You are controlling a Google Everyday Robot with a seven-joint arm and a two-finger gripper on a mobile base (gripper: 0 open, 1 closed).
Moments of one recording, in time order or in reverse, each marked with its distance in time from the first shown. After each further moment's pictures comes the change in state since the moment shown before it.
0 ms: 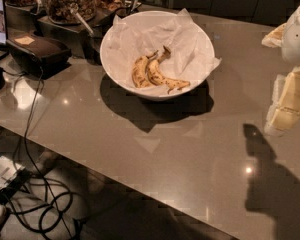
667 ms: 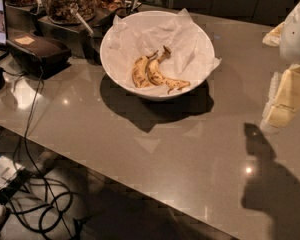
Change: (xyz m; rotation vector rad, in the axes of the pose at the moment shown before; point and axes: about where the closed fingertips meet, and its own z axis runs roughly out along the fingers) arm -0.002 -0.004 -0.001 0.011 0.009 0.038
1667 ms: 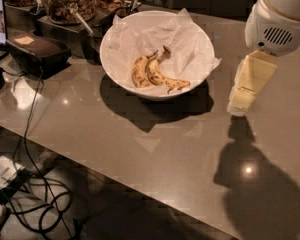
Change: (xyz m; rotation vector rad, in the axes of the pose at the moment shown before) arm -0.032 -0.024 0.020 -0.009 0.095 0.132
